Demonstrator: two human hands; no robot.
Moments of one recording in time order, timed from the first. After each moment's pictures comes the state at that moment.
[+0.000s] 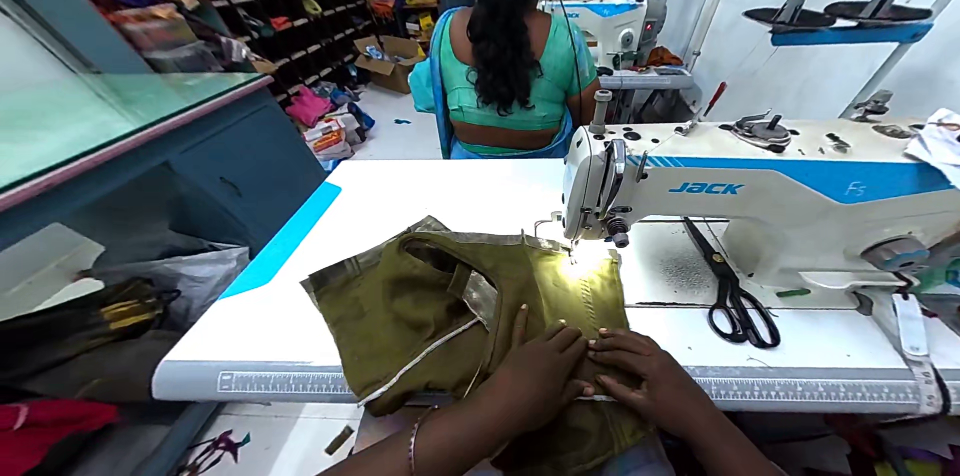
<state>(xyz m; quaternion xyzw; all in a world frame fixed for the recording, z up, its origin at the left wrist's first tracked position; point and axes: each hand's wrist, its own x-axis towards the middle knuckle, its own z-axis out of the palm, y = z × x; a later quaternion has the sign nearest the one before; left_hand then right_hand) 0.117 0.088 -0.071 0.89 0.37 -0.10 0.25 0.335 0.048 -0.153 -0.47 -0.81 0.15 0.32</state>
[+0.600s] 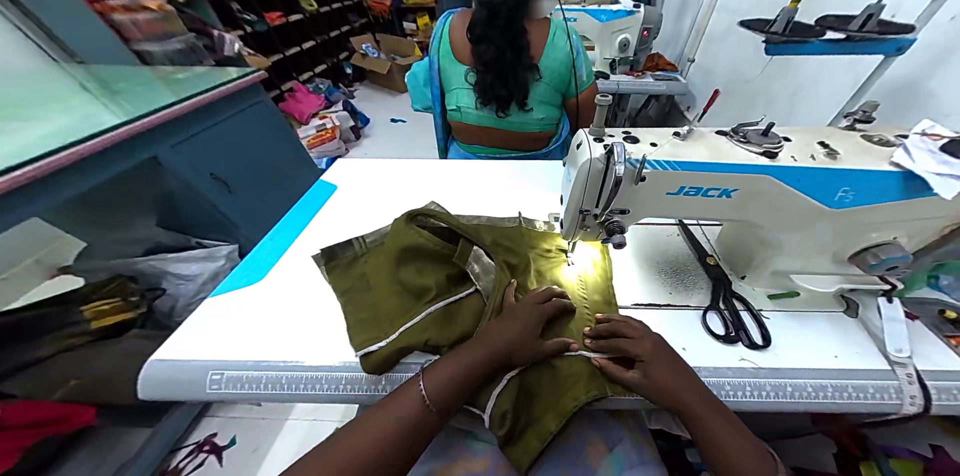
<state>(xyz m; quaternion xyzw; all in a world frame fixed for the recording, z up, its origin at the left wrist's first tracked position) 0.104 0.149 -0.104 0.89 0.36 0.04 0.26 0.344 0.071 -0.152 -0.46 -0.82 0.15 0.32</state>
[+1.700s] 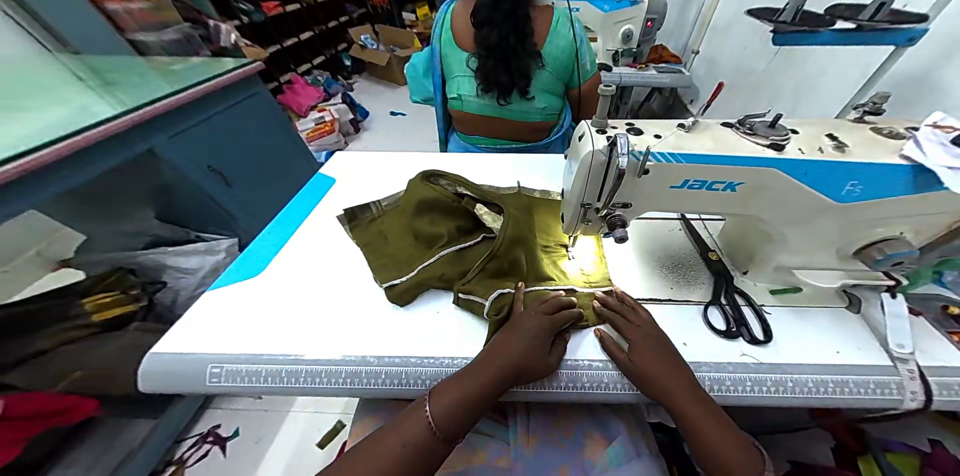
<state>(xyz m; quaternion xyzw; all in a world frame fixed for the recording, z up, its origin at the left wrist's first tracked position) 0.111 0.126 -0.113 0.90 0.36 0.07 0.24 0.329 0.073 -0.150 -0.59 -0.76 0.10 0.26</state>
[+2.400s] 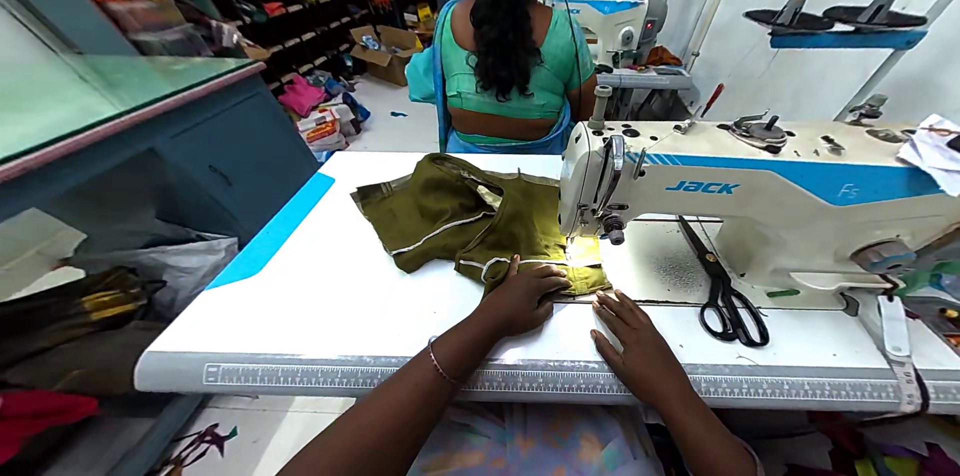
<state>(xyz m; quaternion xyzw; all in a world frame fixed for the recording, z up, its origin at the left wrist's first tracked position) 0.108 0.178 -0.114 0.91 0.32 0.14 0.22 0.325 0.071 -0.153 -0.61 -0.75 0.07 0.25</state>
